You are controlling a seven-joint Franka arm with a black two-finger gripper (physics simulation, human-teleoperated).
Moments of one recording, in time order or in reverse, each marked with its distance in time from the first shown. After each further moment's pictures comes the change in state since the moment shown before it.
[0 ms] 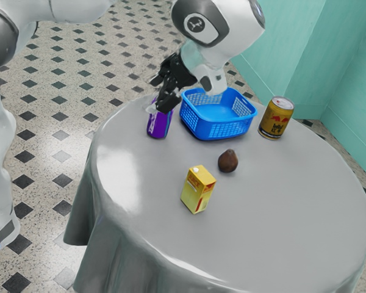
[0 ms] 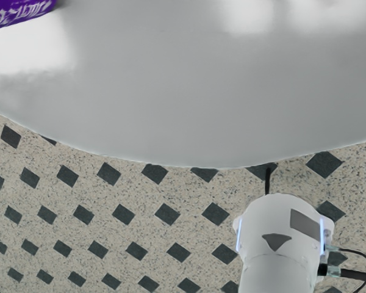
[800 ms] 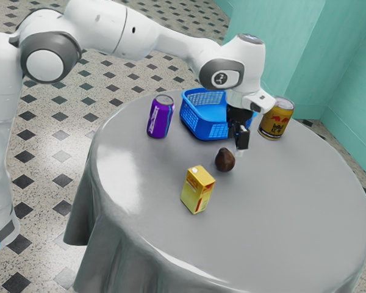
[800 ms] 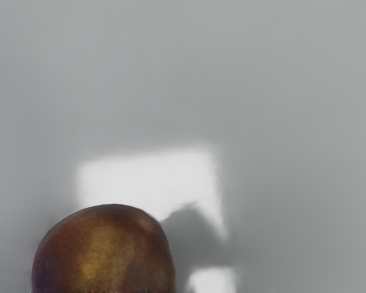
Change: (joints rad) arm 0.187 0.270 0.071 -0.118 -0.356 1.062 0.155
